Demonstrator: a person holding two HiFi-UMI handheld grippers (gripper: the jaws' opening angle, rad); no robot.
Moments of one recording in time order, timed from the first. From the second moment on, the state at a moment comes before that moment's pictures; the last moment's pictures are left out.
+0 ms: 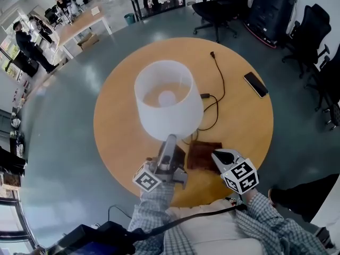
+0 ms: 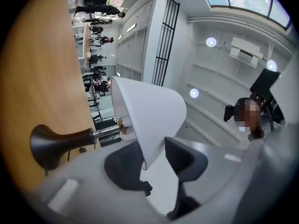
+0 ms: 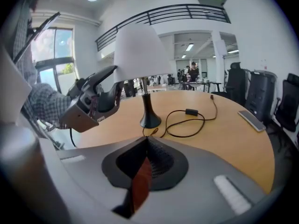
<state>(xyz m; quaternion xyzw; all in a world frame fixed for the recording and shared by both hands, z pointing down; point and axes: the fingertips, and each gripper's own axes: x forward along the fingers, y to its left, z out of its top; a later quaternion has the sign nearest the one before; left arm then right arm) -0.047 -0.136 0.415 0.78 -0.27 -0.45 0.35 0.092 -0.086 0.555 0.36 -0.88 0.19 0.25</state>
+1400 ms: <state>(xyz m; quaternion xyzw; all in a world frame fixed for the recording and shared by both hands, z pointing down) -0.046 -0.116 0.418 0.78 -0.27 -0.44 0.36 0.118 -0.146 0.448 0.36 -0.89 0.28 -0.01</state>
